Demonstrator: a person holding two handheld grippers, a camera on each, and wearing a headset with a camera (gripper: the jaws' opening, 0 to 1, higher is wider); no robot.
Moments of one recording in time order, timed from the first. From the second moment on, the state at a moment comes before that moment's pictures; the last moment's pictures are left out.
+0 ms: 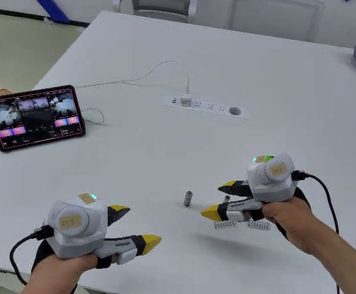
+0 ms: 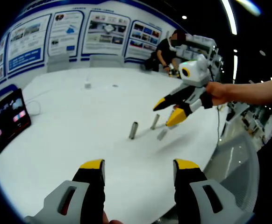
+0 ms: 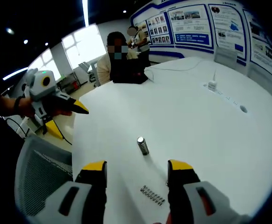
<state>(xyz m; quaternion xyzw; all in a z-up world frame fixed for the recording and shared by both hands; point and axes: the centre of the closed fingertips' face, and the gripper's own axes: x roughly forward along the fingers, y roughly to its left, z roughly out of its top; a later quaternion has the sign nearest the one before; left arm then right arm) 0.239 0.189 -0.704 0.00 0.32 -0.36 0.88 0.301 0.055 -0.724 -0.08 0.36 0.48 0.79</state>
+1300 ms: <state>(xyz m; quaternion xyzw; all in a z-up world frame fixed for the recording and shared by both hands) 0.246 0.134 -0.707 0.01 0.32 -0.42 0.85 0.243 -0.024 -0.724 0.01 0.36 0.39 0.85</state>
